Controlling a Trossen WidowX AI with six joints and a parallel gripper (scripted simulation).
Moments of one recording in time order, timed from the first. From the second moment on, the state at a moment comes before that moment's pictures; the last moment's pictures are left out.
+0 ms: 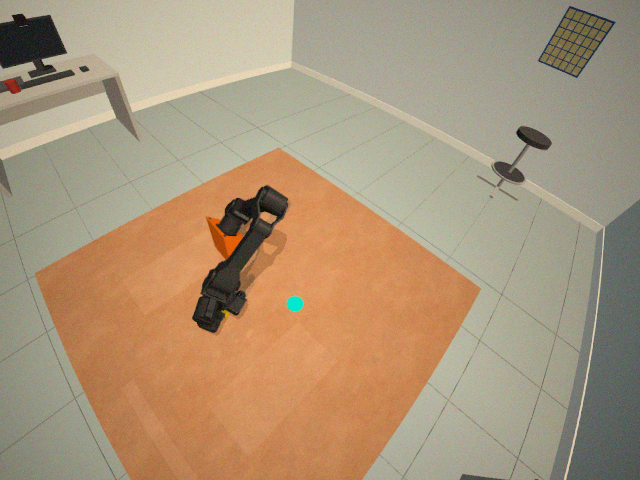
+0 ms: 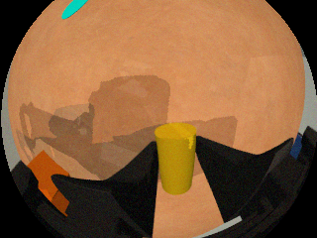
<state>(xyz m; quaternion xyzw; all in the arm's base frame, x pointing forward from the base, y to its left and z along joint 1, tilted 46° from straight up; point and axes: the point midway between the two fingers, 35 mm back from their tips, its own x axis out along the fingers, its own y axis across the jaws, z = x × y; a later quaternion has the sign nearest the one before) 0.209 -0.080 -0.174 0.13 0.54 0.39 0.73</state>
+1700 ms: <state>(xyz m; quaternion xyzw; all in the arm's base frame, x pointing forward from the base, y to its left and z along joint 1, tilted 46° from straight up) 0.228 -0.146 -0.079 0.15 0.56 0.36 0.73</state>
